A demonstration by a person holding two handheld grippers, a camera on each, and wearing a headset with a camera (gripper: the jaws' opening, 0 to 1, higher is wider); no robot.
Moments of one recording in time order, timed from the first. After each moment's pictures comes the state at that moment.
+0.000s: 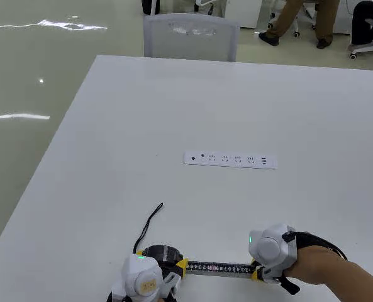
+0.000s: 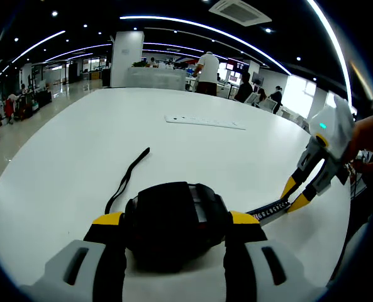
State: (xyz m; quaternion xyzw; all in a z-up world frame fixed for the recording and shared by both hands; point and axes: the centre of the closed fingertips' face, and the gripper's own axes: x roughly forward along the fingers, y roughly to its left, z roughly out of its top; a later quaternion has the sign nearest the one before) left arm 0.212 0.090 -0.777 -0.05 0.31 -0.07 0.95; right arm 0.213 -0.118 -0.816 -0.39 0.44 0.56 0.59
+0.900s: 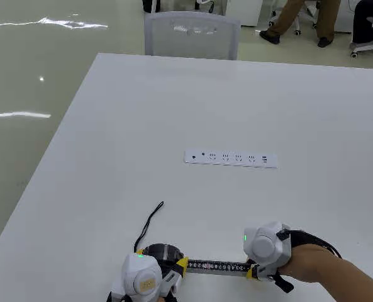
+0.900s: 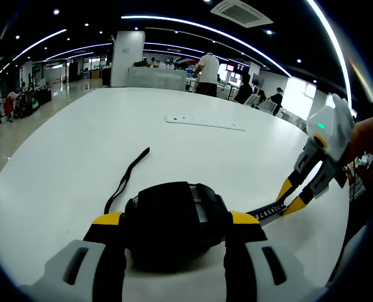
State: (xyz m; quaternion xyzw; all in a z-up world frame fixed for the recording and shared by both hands) left arm 0.214 0.091 -0.781 -0.05 0.31 -0.07 0.95; right arm 0.212 -0.104 -0.816 -0.39 0.43 0.56 0.59
